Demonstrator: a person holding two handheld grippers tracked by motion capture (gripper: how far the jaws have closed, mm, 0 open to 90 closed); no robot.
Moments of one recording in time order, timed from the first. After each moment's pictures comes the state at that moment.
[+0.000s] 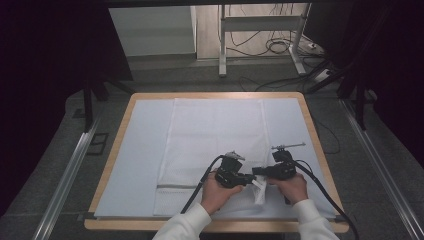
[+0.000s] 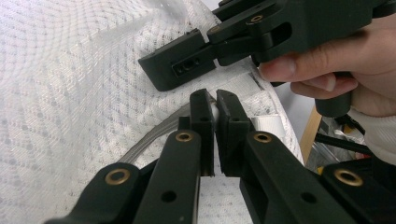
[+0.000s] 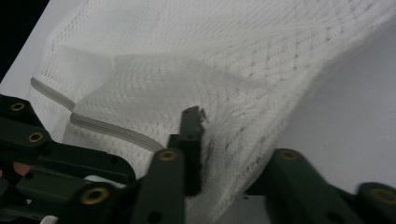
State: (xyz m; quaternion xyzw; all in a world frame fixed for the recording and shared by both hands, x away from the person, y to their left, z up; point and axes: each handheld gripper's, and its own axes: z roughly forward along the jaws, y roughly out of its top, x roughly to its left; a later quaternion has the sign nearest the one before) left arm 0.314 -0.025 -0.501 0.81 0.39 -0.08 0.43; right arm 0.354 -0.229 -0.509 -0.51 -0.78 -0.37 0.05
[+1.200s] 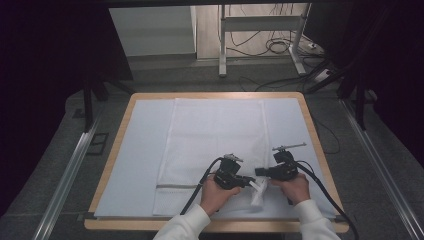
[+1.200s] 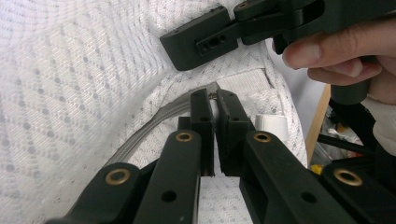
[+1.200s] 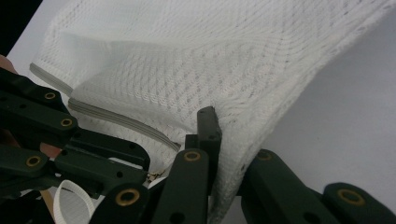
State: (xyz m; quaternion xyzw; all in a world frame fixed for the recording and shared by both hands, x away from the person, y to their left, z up) left arm 0.316 -0.021 -0.515 0.80 0.40 -0.10 0.43; right arm 0.352 -0.234 -0.508 -0.49 -0.79 -0.37 0.05
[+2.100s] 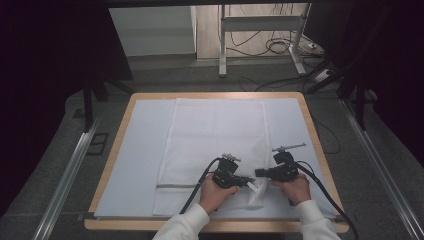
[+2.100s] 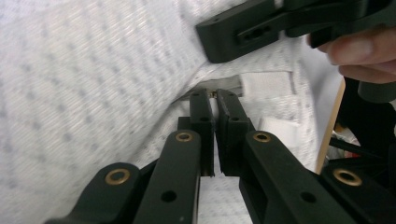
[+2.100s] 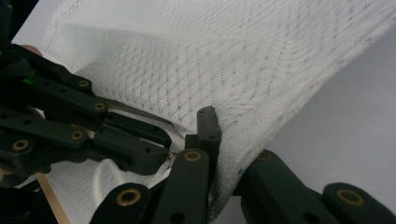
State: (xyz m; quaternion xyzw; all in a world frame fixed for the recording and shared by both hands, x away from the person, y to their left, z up) left arm 0.325 -0.015 -0.530 0.80 0.42 -0.11 0.42; right arm 0.349 -0.234 -0.506 -0.48 -0.80 -0.36 0.05
